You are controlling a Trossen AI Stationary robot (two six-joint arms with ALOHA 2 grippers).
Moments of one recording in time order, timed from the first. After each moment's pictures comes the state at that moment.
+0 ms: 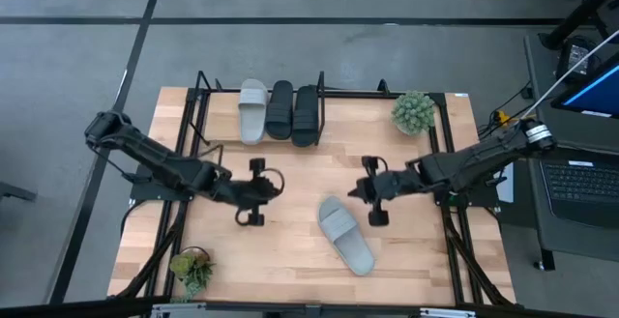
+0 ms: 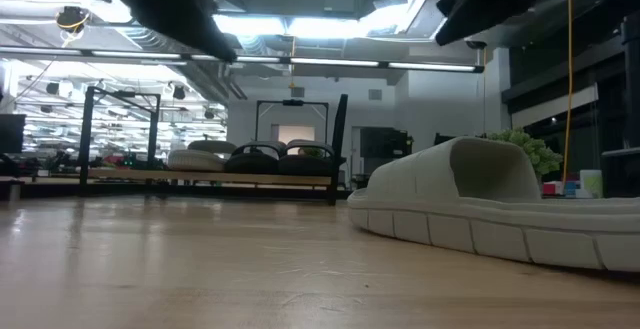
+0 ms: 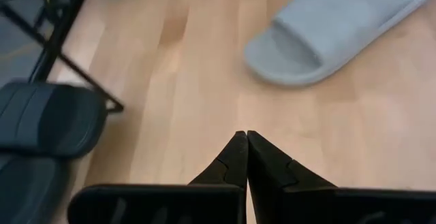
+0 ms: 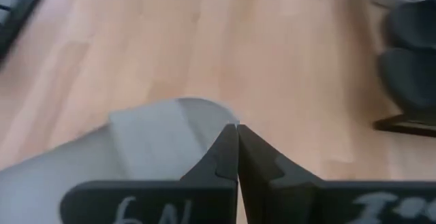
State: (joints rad) left arm -0.37 1.28 0.81 -0.31 -0.49 -0.13; right arm 0.30 1.28 0.93 -0.41 0.22 0.06
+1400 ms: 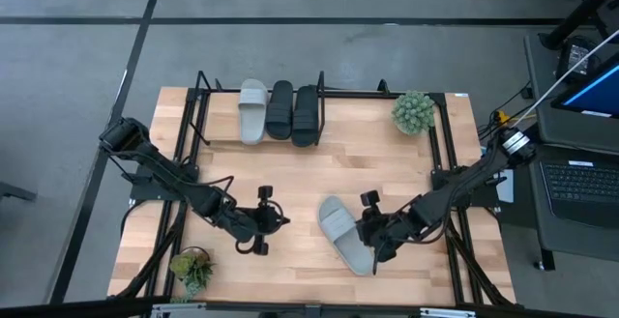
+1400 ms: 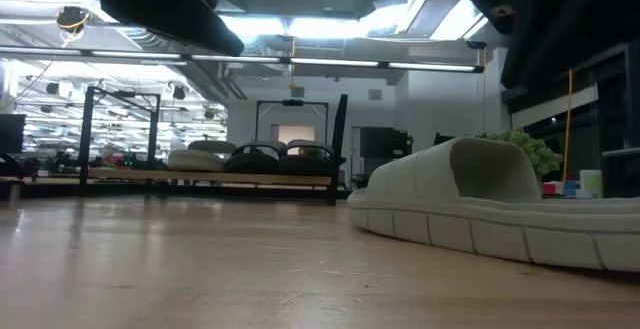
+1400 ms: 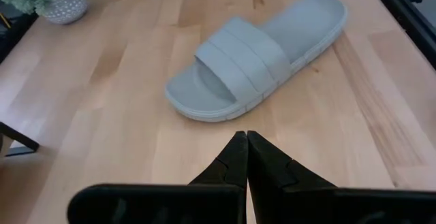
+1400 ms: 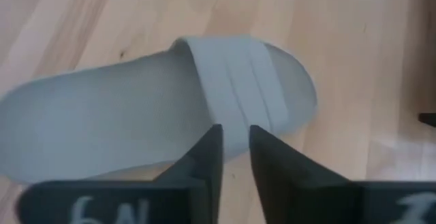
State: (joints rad) left arm -0.56 1.47 0.80 0.01 -0.55 -0.21; right arm 0.61 1.53 1.02 -0.56 0.42 0.15
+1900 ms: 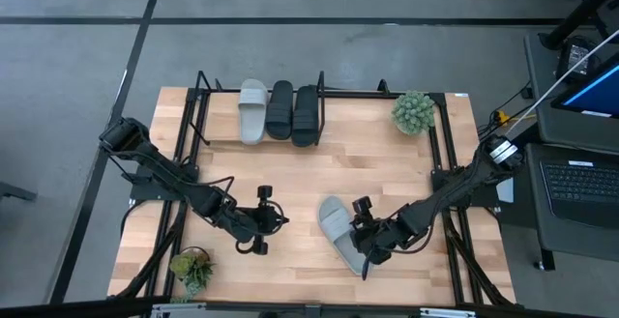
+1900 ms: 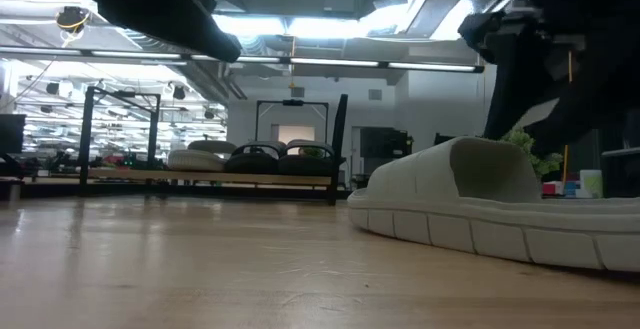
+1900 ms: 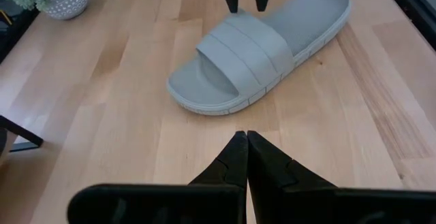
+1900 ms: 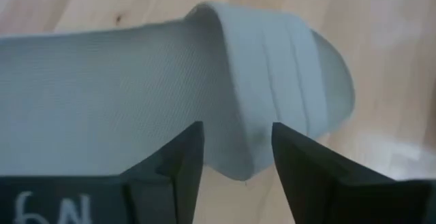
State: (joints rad) left arm -0.56 1.47 0.80 -0.02 -0.56 -0.21; right arm 0.61 1.67 1.02 -0.51 0.42 0.07
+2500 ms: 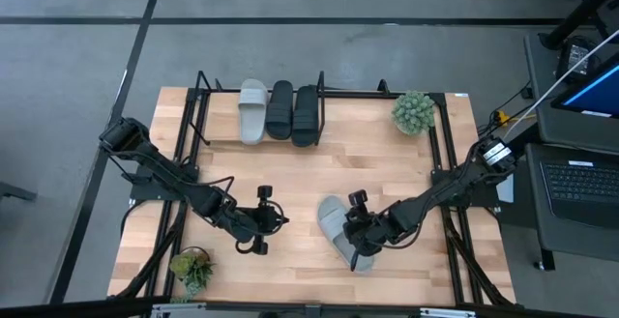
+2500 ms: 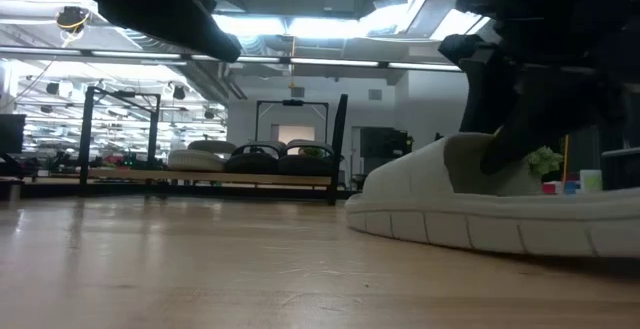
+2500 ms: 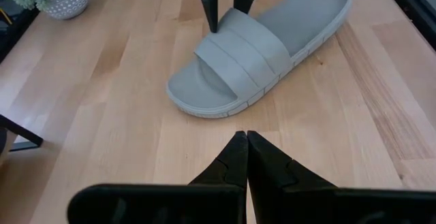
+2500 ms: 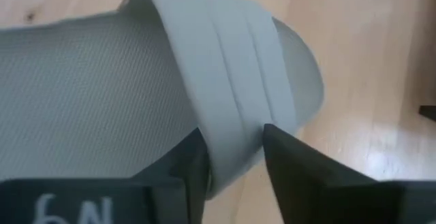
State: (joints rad) left arm -0.56 1.47 0.80 -0.02 -0.56 -0.21; right arm 0.54 1.73 1.02 -0.48 0.48 0.08
